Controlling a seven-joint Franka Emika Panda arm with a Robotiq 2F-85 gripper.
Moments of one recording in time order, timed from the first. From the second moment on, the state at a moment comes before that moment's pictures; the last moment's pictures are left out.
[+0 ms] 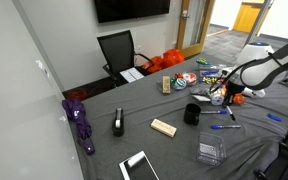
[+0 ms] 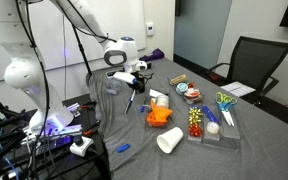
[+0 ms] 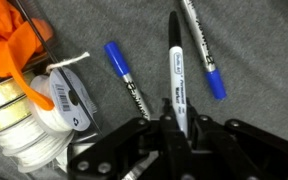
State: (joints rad) arm -0.01 0.18 -0.07 -2.51 0.10 2.73 -0.72
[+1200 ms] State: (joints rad) arm -0.11 0.36 -0.01 -2.49 -0.18 2.92 -0.58
